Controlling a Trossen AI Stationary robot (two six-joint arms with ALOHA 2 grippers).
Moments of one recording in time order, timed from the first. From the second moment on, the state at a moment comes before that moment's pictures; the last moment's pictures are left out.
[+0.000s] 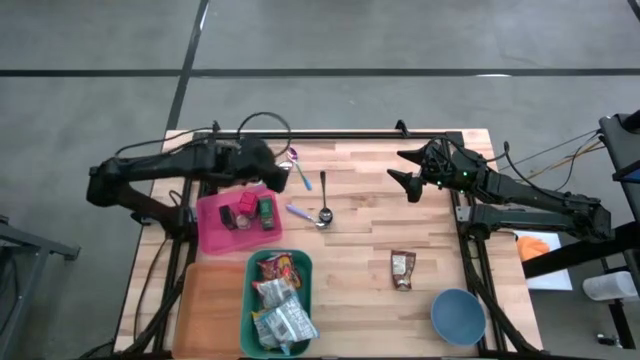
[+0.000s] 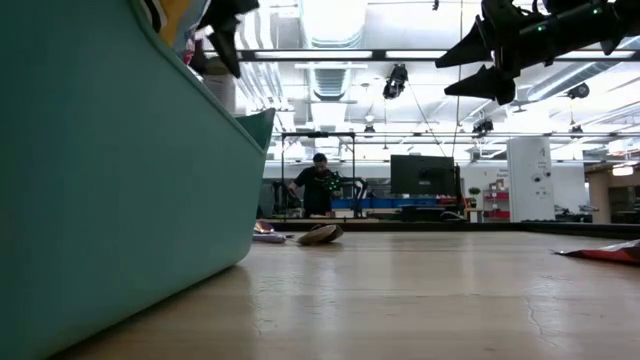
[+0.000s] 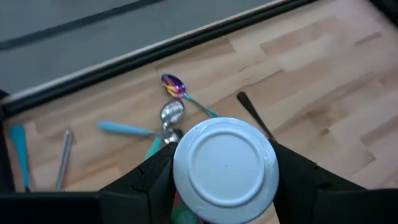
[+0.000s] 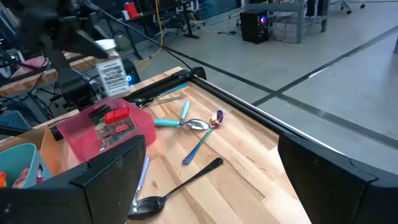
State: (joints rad) left arm 0.12 1.34 1.35 -1.08 -0.53 -0.87; right arm -0.36 0.68 0.49 0.00 0.08 0.28
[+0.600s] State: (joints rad) left arm -0.29 1.21 1.04 -1.06 -0.62 -1.19; right arm -0.36 0.68 0.49 0.00 0.08 0.28
